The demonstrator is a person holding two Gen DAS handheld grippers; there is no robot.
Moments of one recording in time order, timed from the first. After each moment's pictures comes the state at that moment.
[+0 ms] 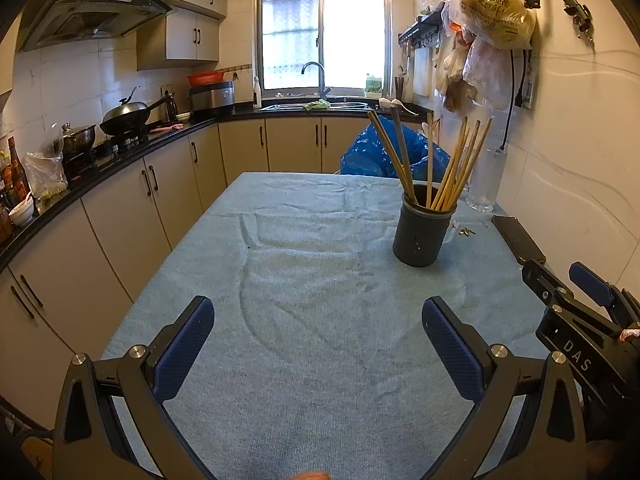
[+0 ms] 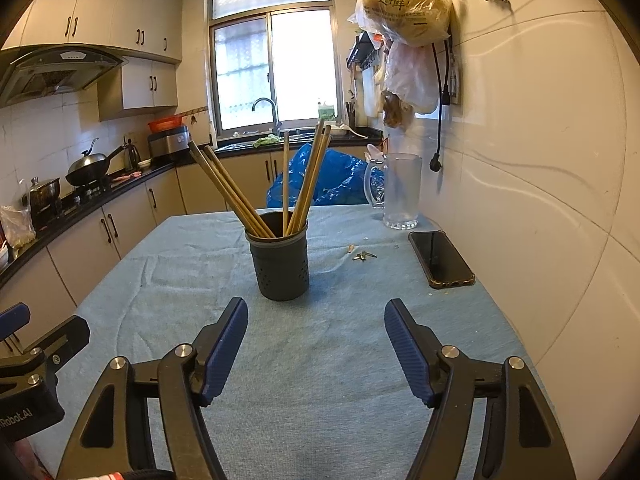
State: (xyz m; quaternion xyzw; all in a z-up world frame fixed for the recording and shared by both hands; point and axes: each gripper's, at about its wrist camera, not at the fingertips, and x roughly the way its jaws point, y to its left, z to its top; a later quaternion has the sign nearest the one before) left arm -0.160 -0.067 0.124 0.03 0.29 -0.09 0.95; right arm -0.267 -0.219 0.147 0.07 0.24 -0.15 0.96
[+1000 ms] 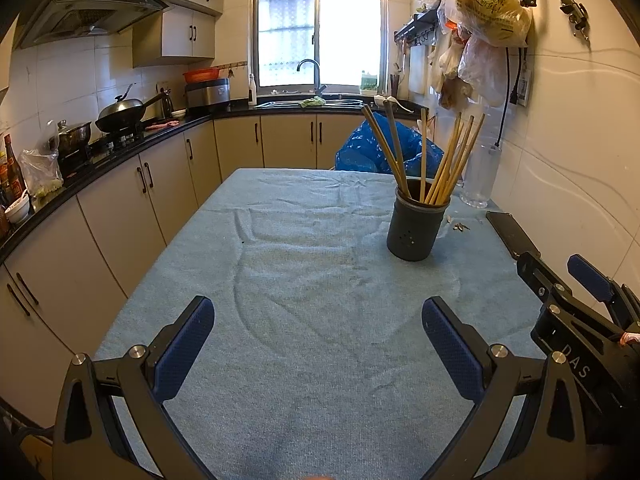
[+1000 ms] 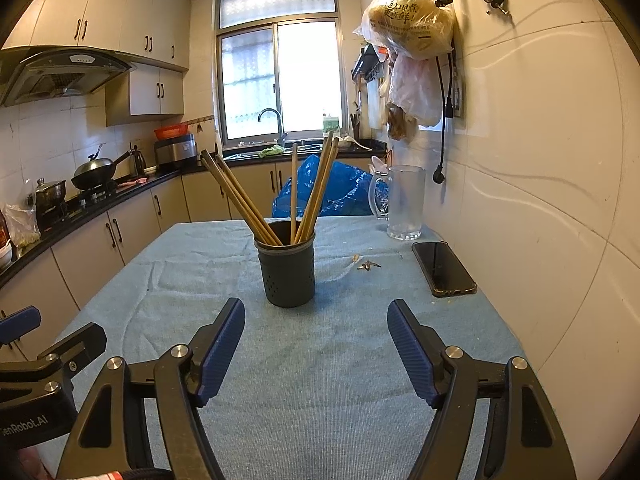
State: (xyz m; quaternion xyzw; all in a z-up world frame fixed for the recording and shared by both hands) left arm -0.167 -0.066 0.120 0.03 0.29 -0.10 0.95; right arm -0.274 -0.210 0.148 0.05 0.21 -0.15 0.96
